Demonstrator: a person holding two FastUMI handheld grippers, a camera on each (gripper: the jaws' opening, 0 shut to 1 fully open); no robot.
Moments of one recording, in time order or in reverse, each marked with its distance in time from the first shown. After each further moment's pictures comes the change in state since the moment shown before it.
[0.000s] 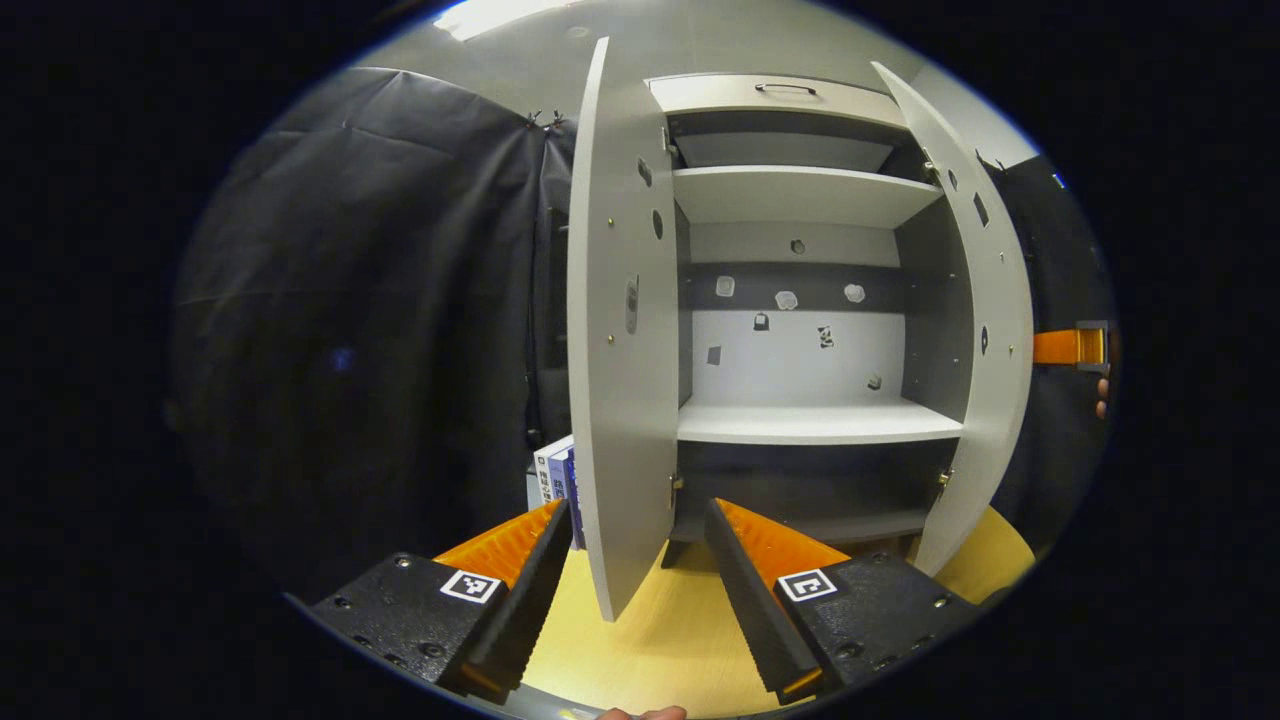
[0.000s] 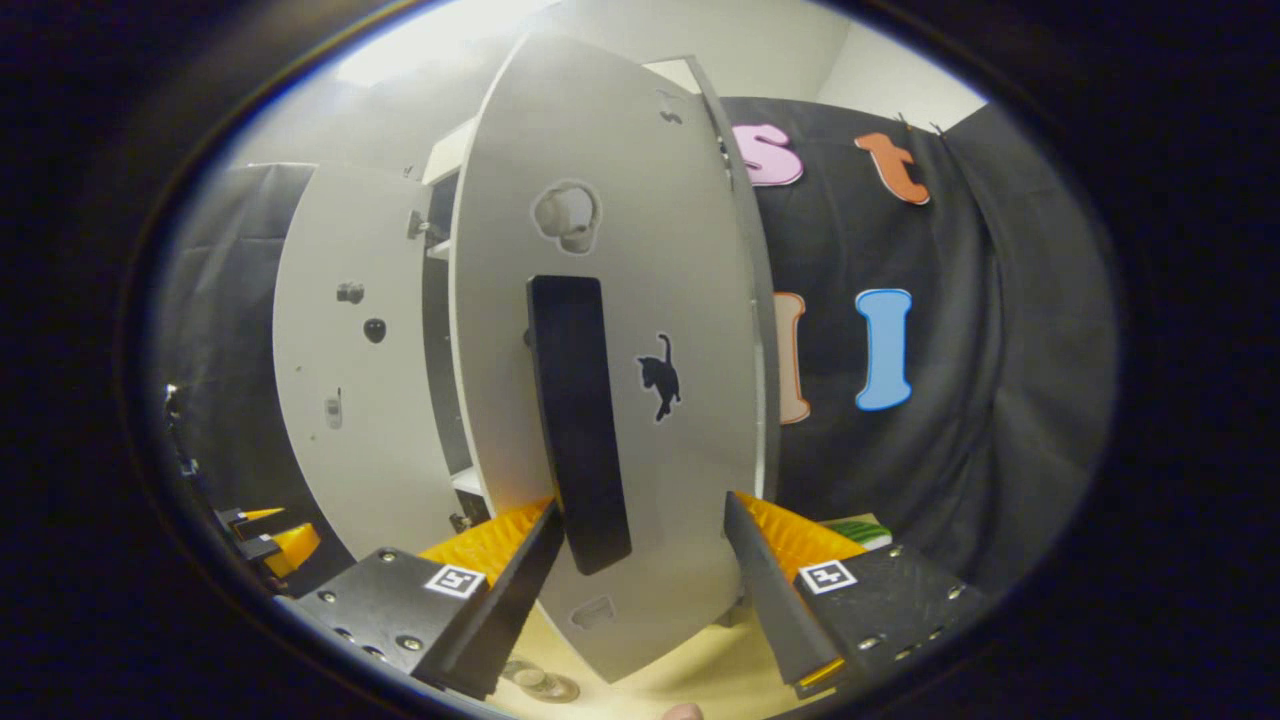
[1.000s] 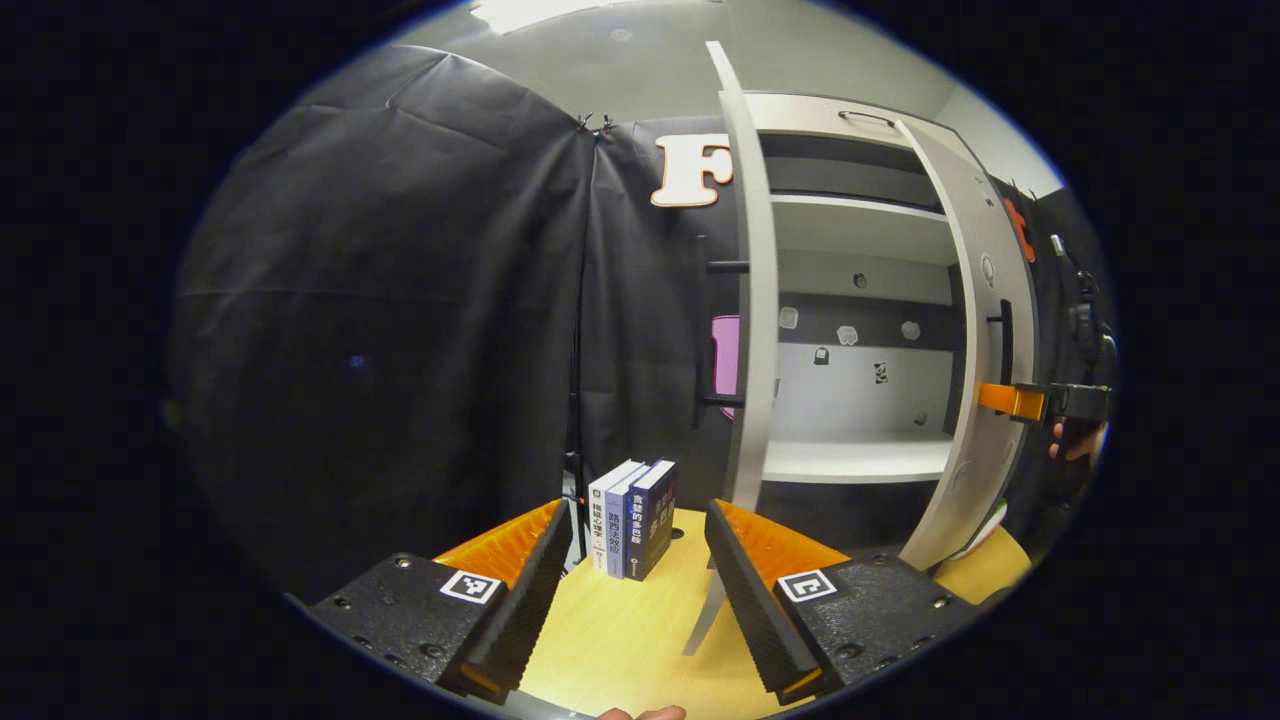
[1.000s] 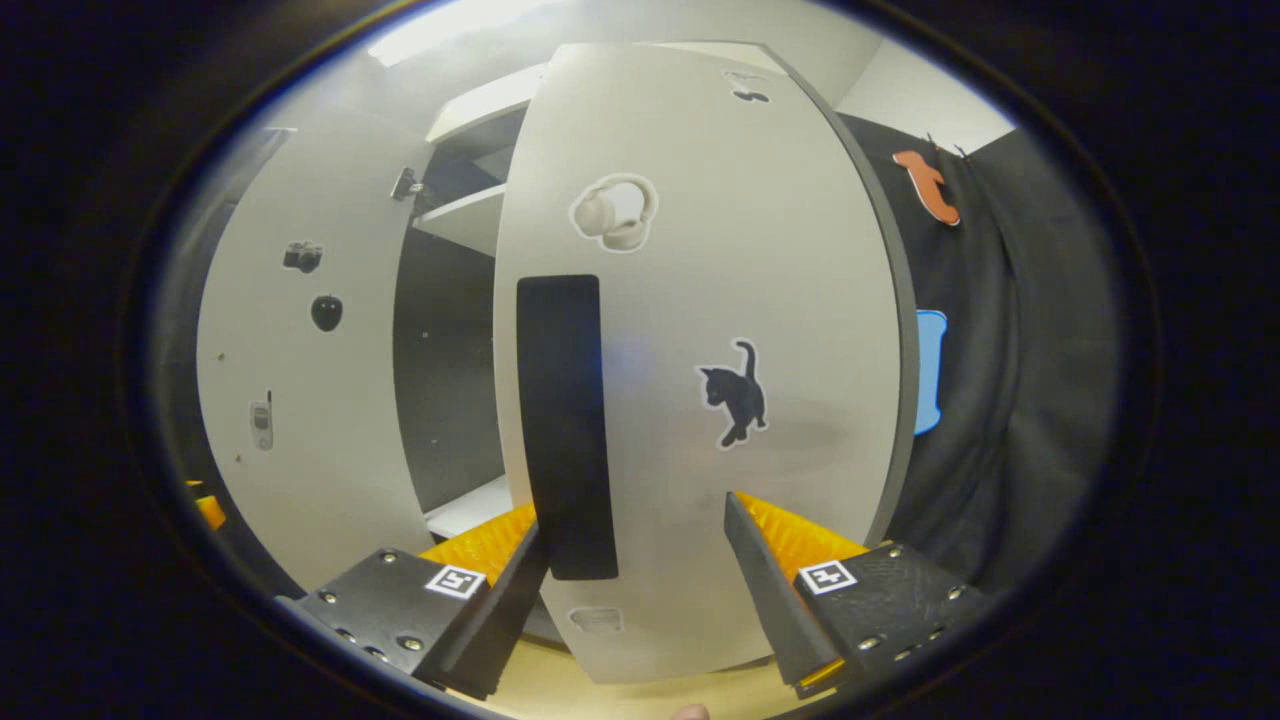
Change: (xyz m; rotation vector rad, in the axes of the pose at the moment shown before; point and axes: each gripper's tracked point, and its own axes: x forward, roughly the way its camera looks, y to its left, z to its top) left arm 0.034 0.107 0.036 -0.051 -0.034 0.049; right arm 0.113 0.065 -0.006 -0.054 -0.065 -0.099
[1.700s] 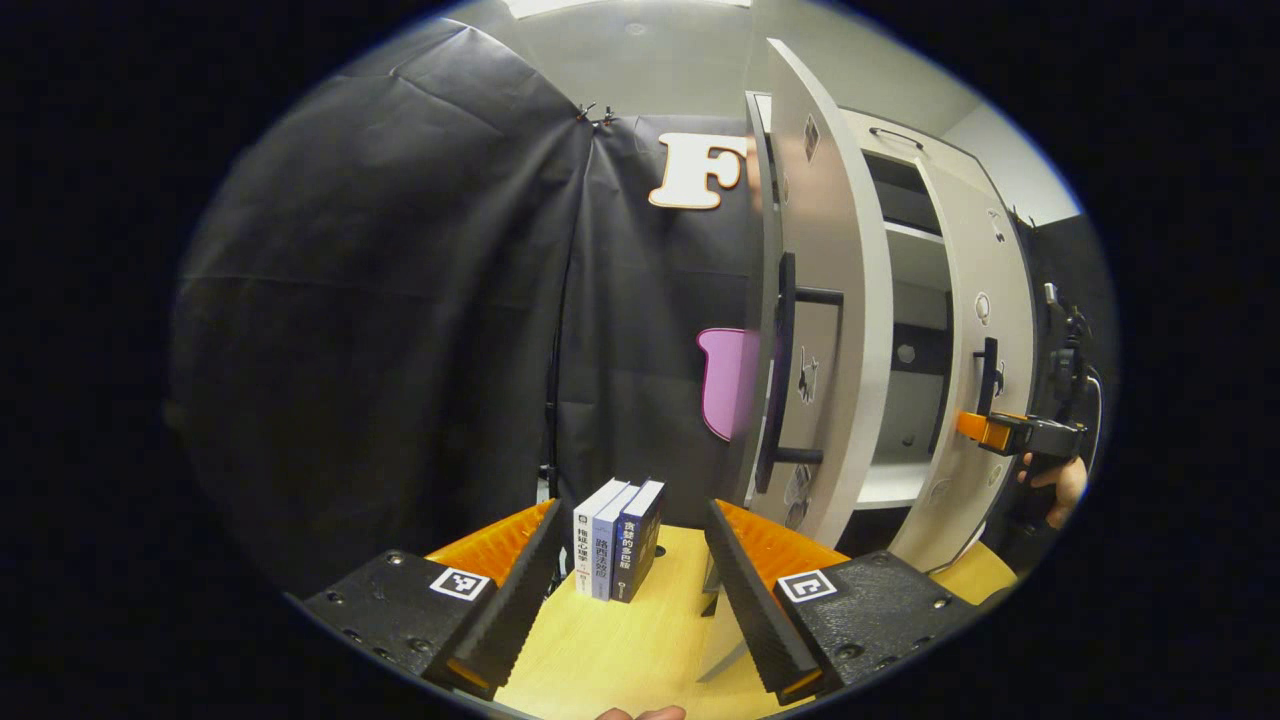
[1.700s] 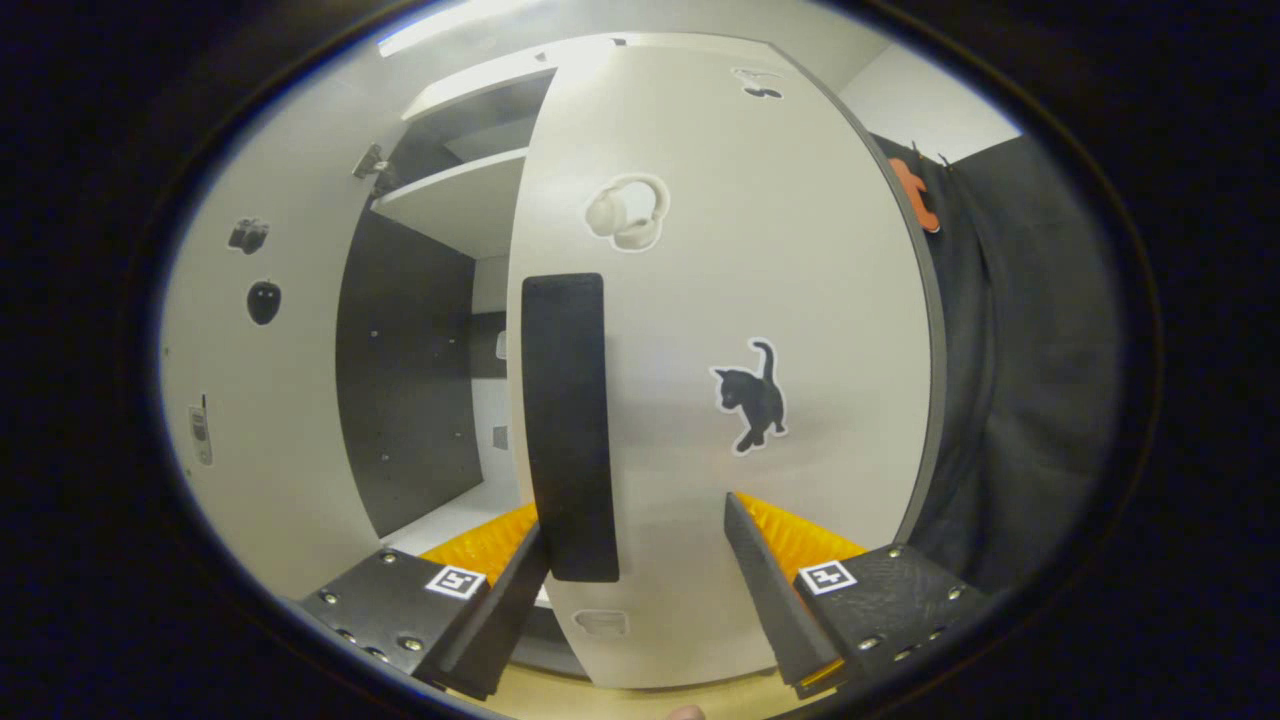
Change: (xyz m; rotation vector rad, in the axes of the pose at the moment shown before) left arm 0.056 0.021 0.022 -0.047 -0.009 -0.128; right arm 0.053 0.009 0.001 -0.009 -0.030 -0.129
